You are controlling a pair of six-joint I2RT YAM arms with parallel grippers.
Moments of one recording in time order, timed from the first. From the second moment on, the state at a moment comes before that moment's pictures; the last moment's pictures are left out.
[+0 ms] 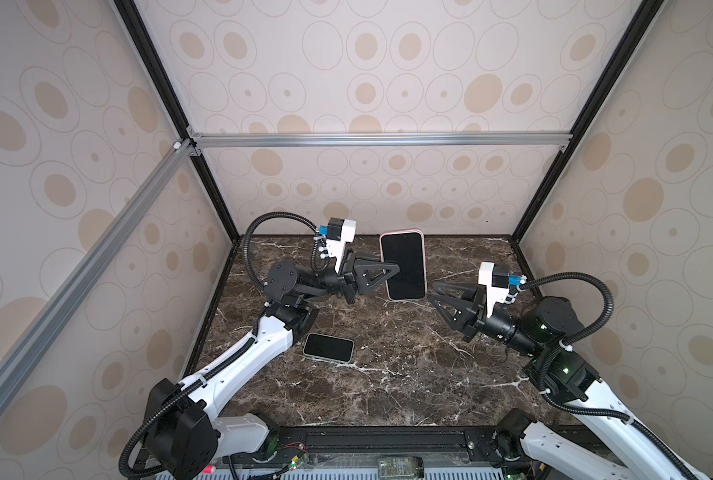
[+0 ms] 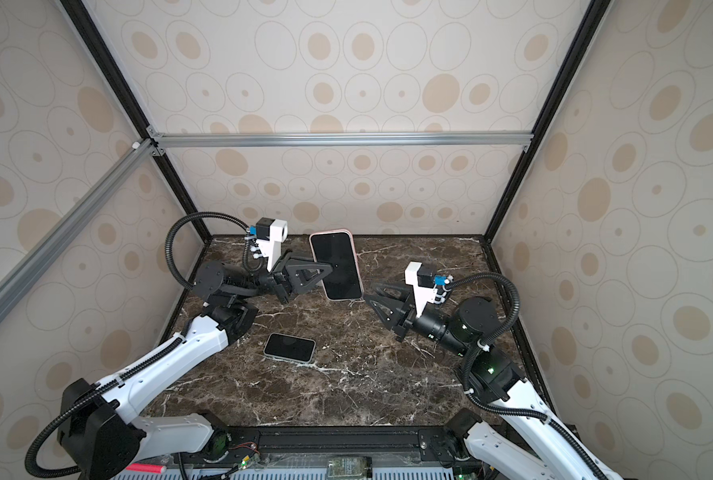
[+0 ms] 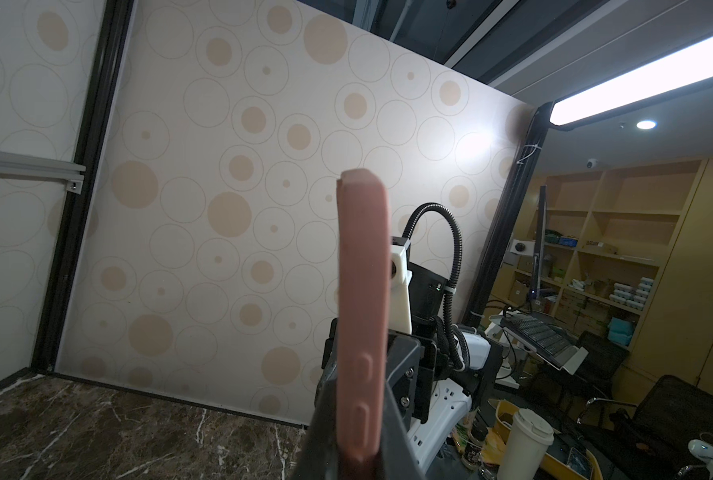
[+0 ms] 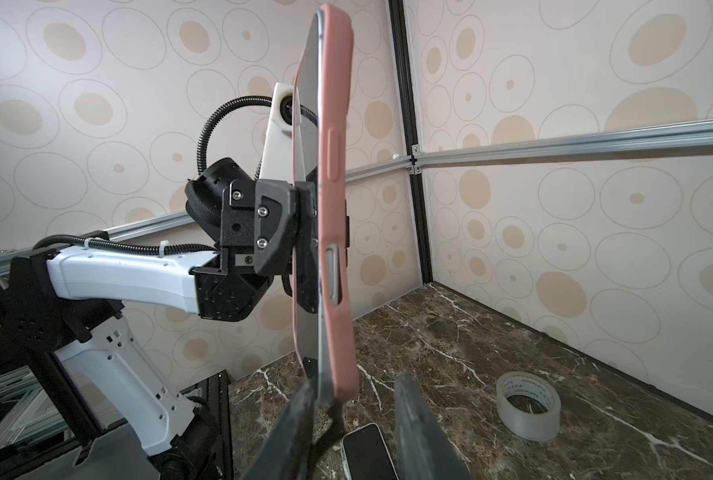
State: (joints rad) left arm -0.57 1.26 1.04 0.86 0.92 -0.84; right arm 0.62 0.71 0.86 0.02 -0.44 0.23
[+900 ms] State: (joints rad) left arm -0.57 1.27 1.04 0.93 0.95 -0.88; right arm 0.62 0.76 0.86 0.02 -0.50 0.24
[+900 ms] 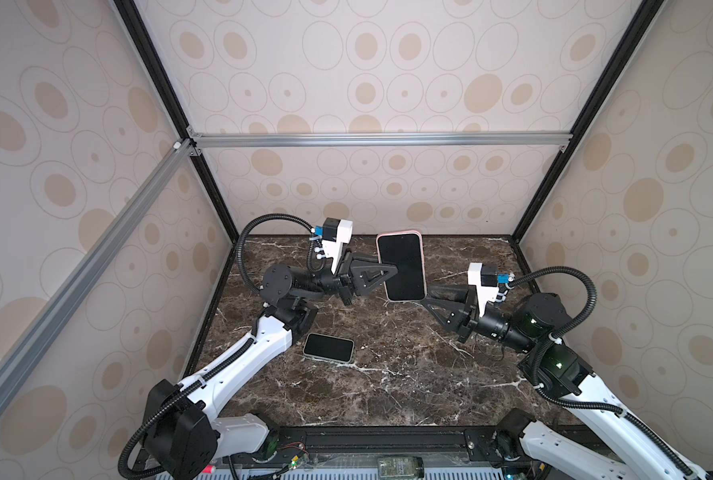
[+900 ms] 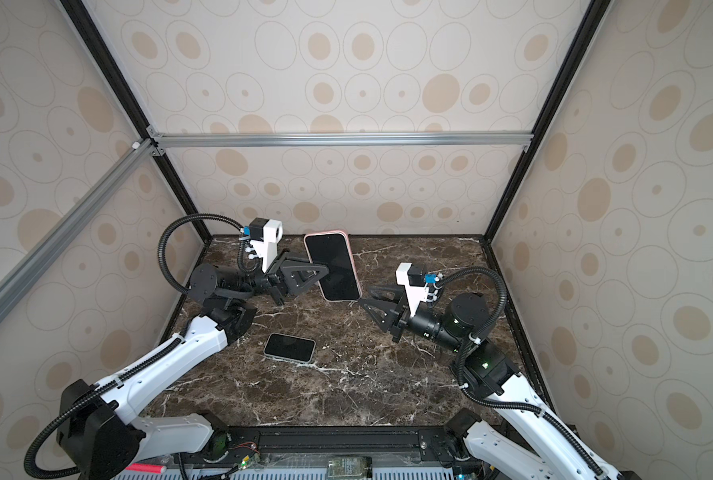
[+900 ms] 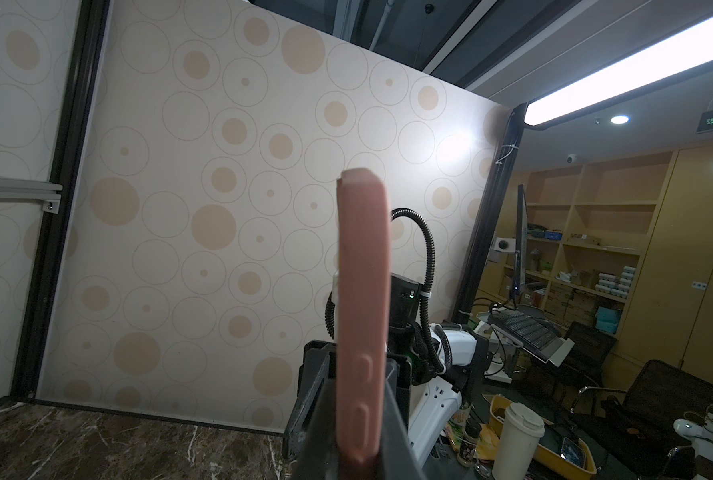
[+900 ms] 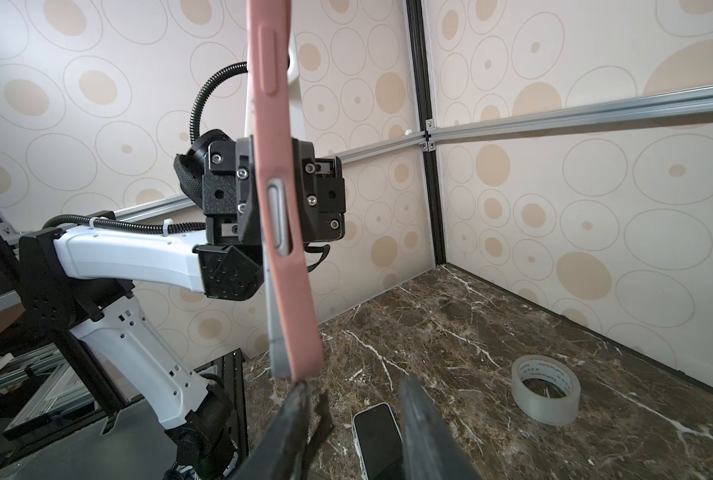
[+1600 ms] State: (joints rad) left arm -0.57 1.27 1.04 0.93 0.95 -0.88; right arm 0.62 0.76 0.86 0.05 -0.51 0.25
